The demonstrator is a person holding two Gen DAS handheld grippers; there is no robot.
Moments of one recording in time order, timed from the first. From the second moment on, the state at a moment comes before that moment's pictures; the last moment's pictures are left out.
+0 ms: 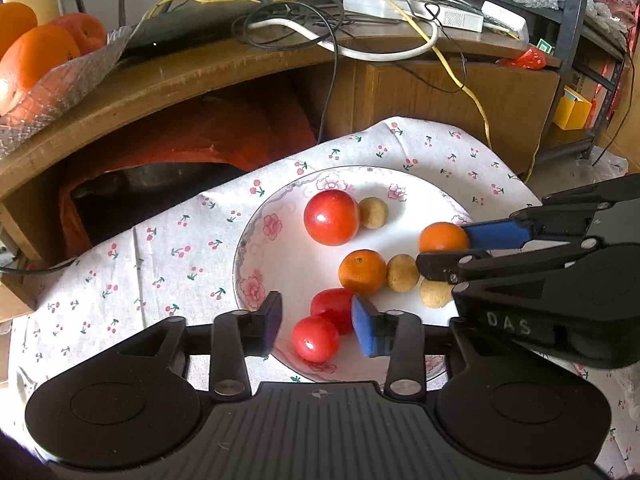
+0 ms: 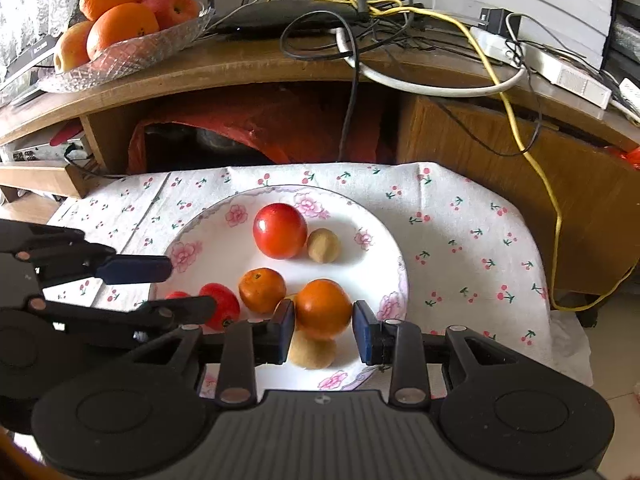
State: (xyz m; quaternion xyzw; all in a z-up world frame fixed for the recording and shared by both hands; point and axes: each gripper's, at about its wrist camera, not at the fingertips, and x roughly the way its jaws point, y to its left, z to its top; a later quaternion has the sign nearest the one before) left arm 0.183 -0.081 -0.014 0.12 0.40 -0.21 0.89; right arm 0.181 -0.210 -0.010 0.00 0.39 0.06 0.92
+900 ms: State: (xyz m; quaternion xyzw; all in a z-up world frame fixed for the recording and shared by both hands) left arm 0.126 -0.055 -0.022 0.10 0.41 -0.21 0.88; right arm 0.099 -0.239 0.011 0.06 0.39 0.05 0.92
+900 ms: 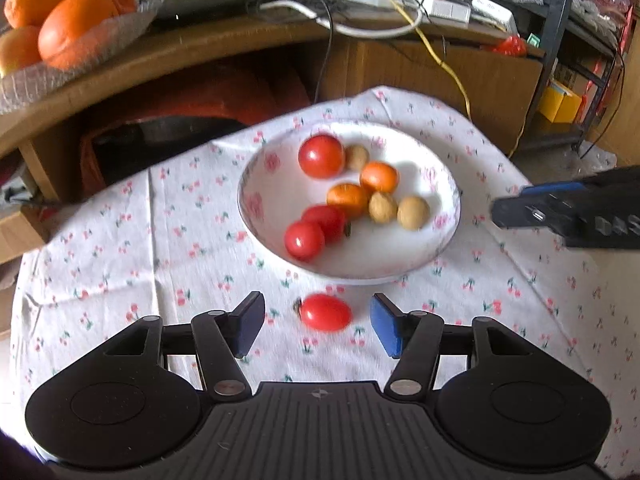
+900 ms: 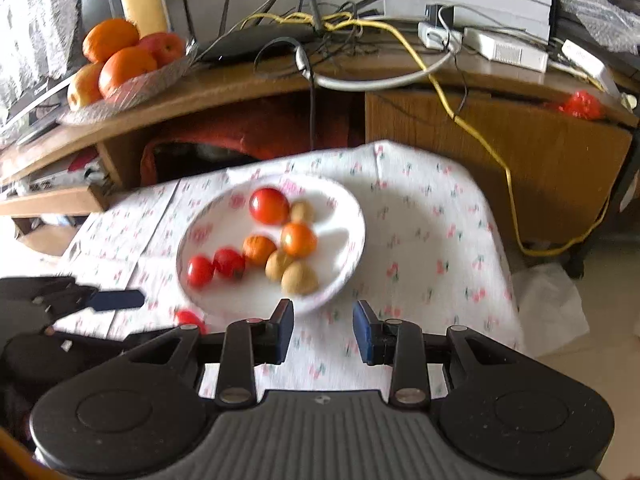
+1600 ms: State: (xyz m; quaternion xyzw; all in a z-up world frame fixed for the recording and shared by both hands) left arm 0.130 -0.067 -0.052 0.10 0.42 -0.21 0.88; right arm 0.075 -0.235 -0.021 0.04 0.43 0.08 0.90
